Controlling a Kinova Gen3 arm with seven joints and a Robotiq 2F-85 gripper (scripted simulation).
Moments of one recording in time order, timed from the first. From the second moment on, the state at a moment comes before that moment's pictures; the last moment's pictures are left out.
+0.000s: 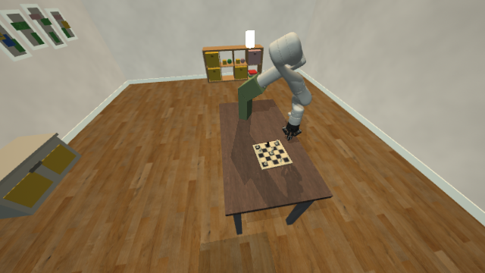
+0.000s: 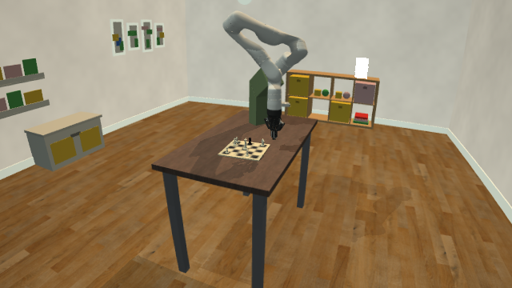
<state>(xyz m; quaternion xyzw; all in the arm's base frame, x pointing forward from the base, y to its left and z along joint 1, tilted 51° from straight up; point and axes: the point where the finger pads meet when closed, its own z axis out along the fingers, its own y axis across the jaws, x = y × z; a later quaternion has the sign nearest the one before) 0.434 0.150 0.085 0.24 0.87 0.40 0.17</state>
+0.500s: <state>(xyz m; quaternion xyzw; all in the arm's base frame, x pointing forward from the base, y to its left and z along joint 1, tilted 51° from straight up) 0.425 0.126 0.105 0.24 0.87 0.40 0.18</state>
